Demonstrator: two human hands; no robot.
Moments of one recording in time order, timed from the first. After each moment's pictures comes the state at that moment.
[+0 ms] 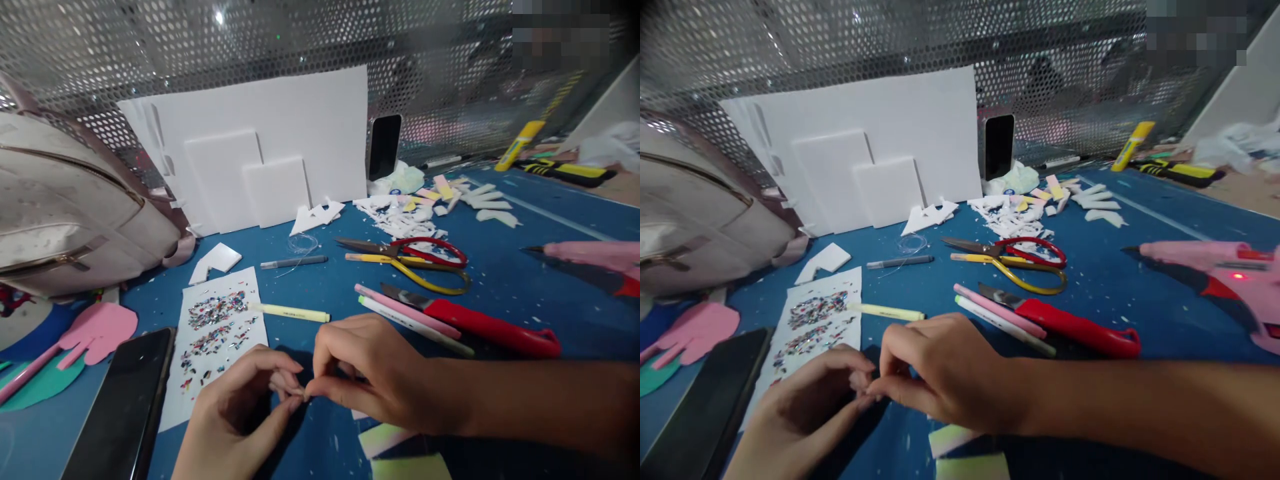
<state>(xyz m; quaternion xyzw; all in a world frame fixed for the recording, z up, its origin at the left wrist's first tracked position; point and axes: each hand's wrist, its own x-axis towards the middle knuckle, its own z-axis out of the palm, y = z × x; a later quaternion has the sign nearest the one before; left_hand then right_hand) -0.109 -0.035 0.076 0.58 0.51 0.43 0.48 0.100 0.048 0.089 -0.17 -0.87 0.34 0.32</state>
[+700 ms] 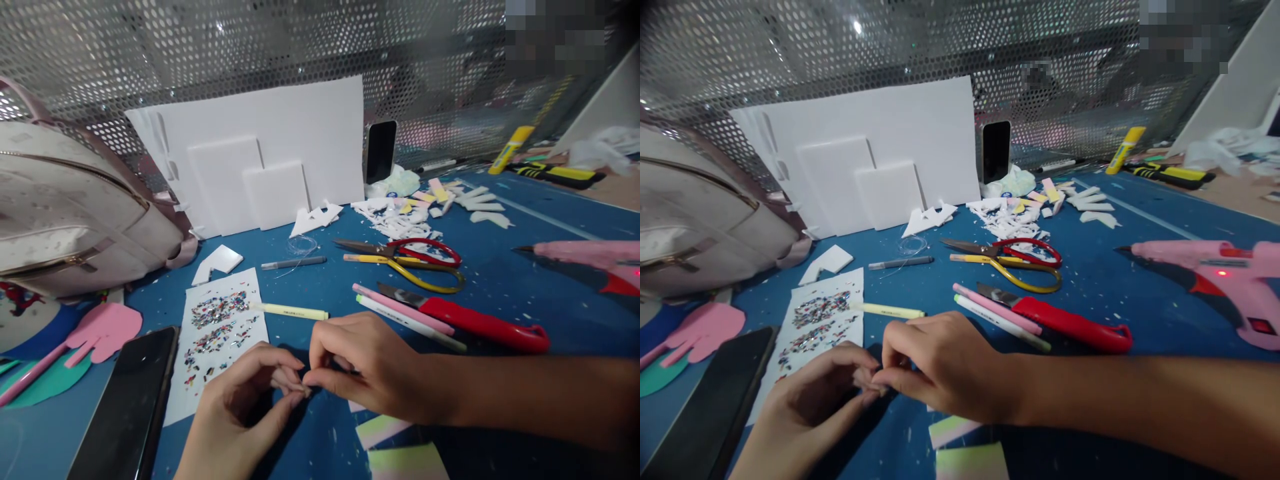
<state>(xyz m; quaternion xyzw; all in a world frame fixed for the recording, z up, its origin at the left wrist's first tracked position) -0.106 -0.034 0.081 0.57 0.51 0.42 0.49 0.096 0.048 0.083 -0.15 -0.87 0.31 0.35</state>
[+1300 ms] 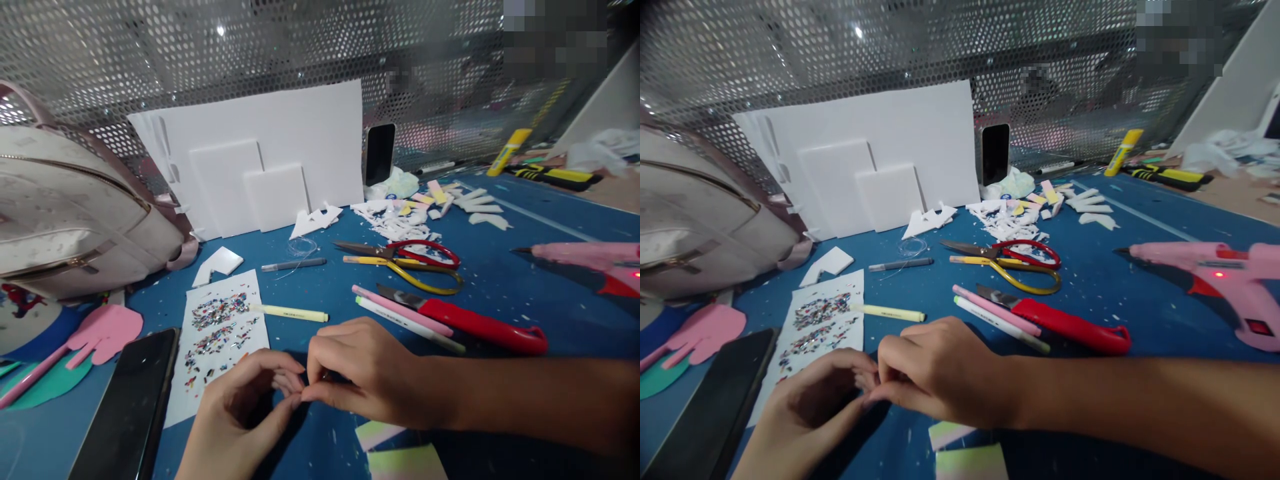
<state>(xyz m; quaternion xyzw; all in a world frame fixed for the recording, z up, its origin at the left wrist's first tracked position) -0.108 -0.036 0.078 0.58 0.51 0.40 0.48 0.097 0.048 0.079 -0.11 -0.90 0.29 0.32</state>
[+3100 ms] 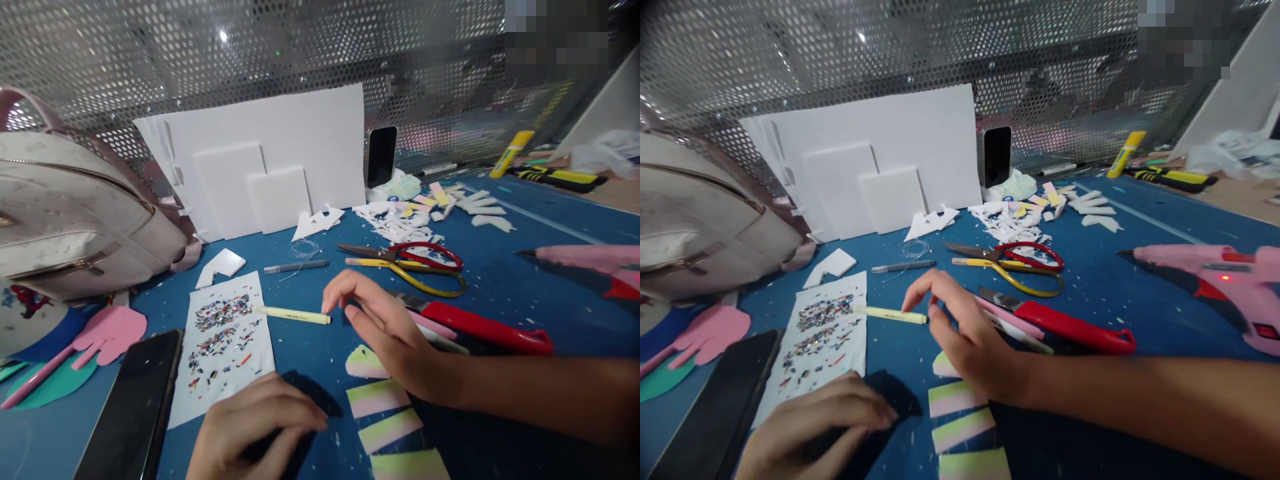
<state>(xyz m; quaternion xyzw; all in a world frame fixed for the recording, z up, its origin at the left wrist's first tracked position) -0.107 -0.040 0.095 0.75 0.41 0.37 0.36 0.103 0.058 0.088 -0.23 -0.76 0.40 0.46</state>
